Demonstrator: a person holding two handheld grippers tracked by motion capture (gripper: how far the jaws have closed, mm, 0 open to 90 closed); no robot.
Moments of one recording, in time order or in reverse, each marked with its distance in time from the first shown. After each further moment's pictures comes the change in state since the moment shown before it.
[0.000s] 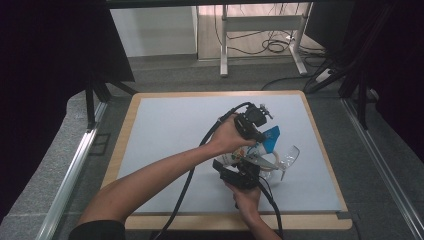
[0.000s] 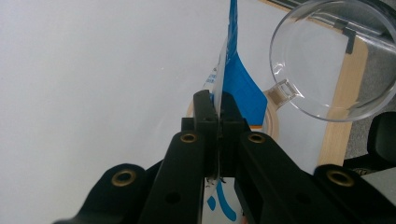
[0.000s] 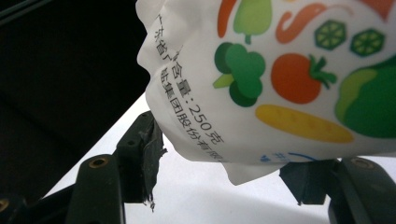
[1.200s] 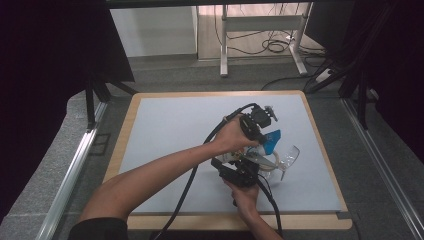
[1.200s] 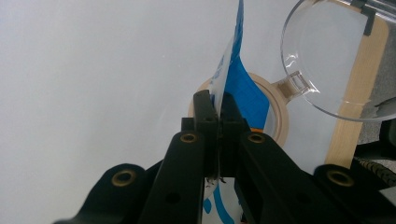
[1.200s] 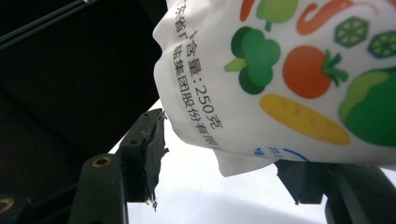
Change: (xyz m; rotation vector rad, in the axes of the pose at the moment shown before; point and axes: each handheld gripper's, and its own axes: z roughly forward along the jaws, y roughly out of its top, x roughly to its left) left arm -0.002 0.009 0.012 0.087 0.019 0.019; right arm -0.001 0.003 0.005 -0.037 0.046 0.001
